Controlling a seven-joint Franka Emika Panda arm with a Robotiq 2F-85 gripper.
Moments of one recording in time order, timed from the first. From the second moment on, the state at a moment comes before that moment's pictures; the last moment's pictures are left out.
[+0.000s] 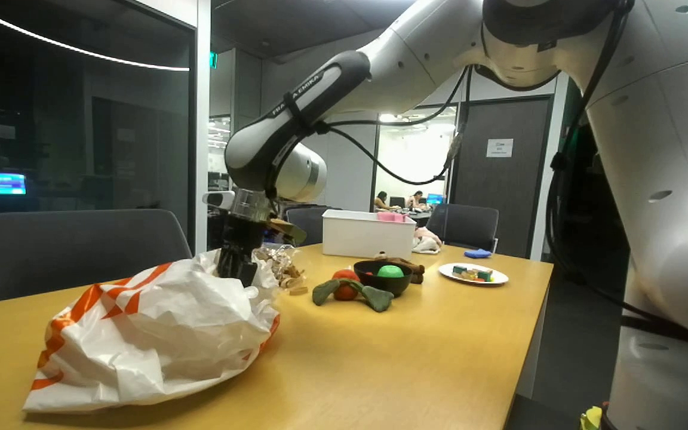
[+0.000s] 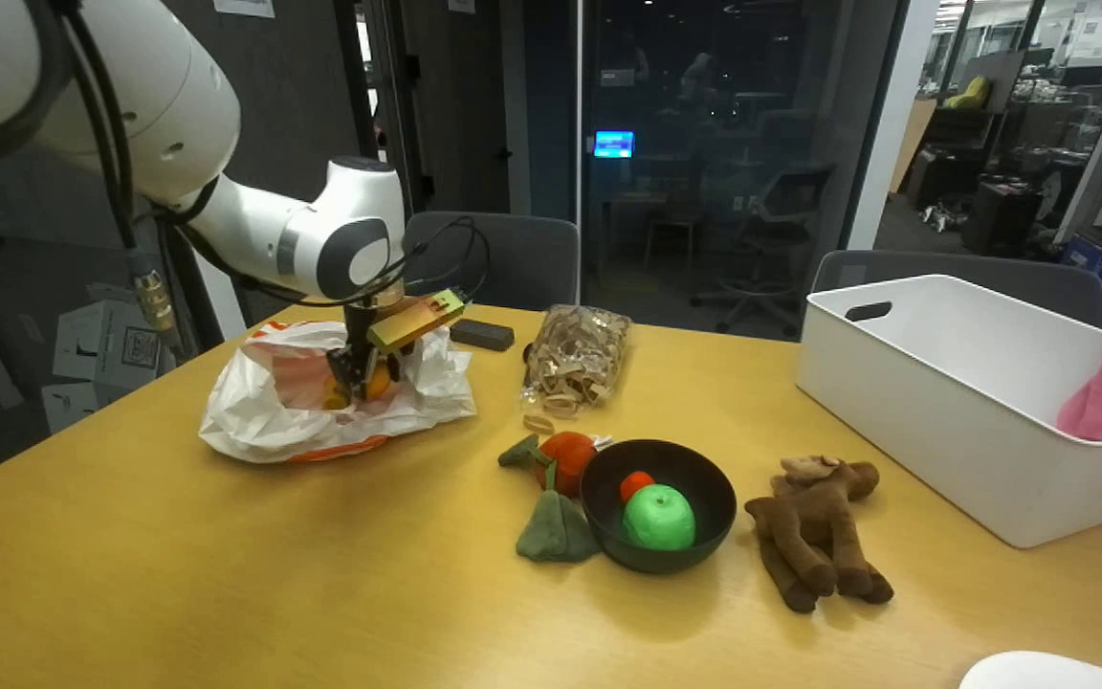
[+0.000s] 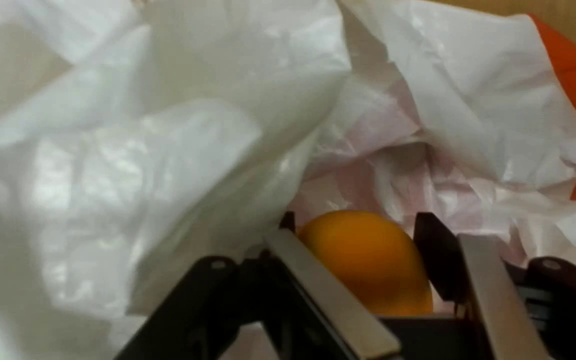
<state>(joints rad) 0.00 0.35 0.22 -1.95 0.15 2.43 -1.23</state>
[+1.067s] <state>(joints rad) -0.04 -0.01 0.00 -1.98 -0.07 1.86 -0.67</state>
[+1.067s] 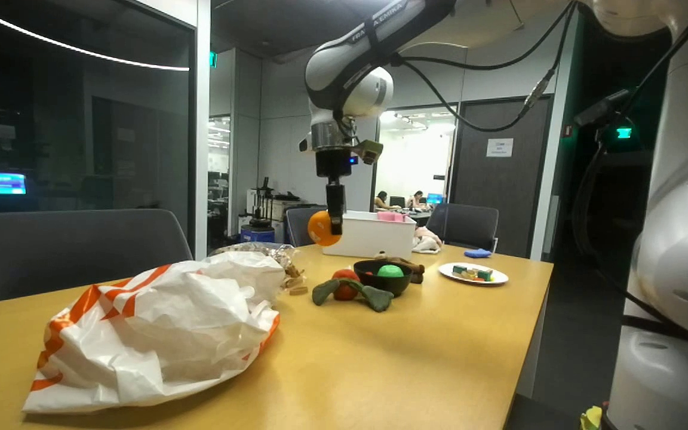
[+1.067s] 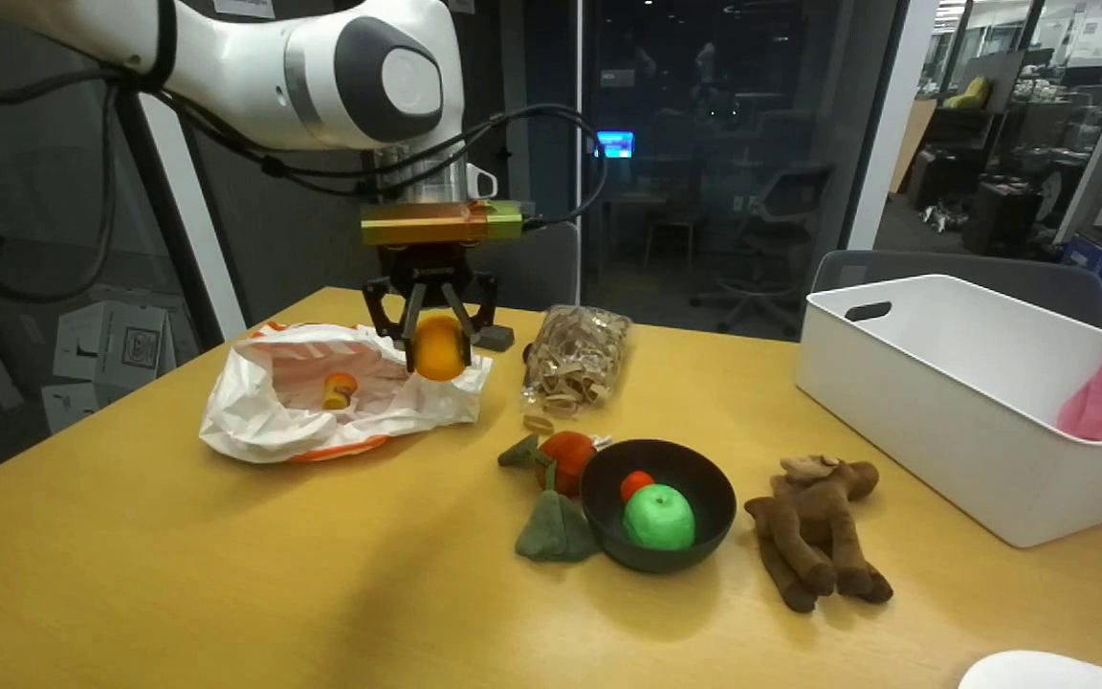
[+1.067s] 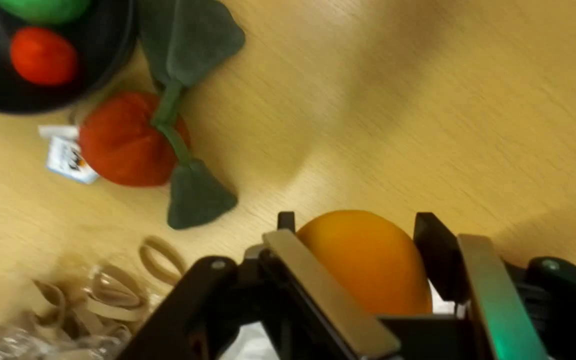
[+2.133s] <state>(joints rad) -0.18 -0.03 -0.18 -2.16 -0.38 2.17 -0.29</state>
